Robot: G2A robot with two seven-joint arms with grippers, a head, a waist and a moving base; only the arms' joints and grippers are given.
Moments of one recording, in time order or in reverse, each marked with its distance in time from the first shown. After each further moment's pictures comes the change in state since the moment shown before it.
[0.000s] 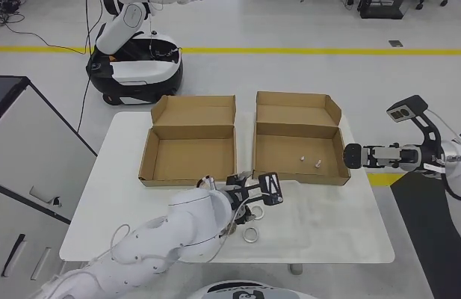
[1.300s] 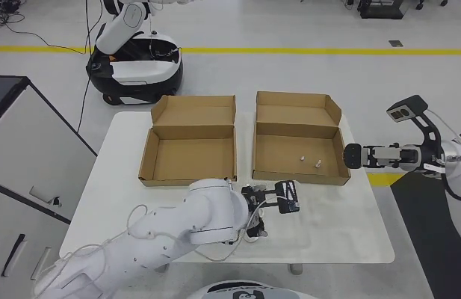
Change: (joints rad) left arm -0.200 -0.079 0.115 0.104 -0.350 0.104 -0.184; right arm 0.000 0.000 0.000 0.000 0.000 0.000 0.000
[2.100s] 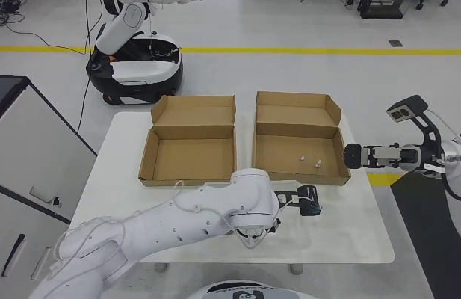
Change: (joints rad) left arm -0.214 -0.135 0.219 0.275 -0.089 0.048 0.007; right arm 0.000 0.000 0.000 0.000 0.000 0.000 0.000
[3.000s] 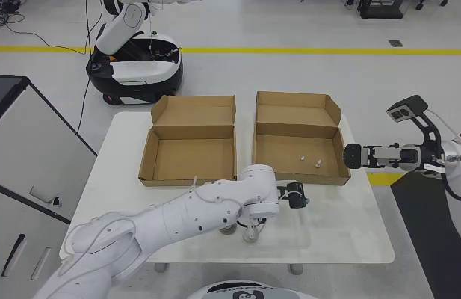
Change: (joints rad) left arm -0.030 -0.070 0.073 0.252 0.049 -0.025 -0.003; right arm 0.000 0.000 0.000 0.000 0.000 0.000 0.000
